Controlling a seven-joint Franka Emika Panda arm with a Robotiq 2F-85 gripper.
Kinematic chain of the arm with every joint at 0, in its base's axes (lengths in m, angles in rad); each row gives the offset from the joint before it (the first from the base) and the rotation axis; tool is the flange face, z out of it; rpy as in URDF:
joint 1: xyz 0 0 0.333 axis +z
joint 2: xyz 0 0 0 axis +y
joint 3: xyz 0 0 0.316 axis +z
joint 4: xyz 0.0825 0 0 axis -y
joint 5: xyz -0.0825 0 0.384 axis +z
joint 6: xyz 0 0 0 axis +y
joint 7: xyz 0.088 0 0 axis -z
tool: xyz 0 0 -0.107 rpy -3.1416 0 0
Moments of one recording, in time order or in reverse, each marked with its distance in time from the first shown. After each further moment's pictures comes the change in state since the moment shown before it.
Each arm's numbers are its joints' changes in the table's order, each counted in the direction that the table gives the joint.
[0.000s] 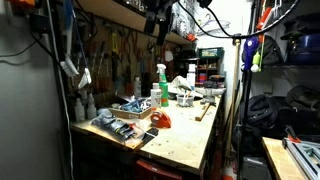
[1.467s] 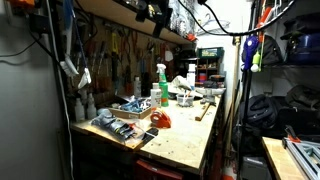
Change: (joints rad) arm -0.024 0.015 -0.034 0.061 0.055 -0.019 0.047
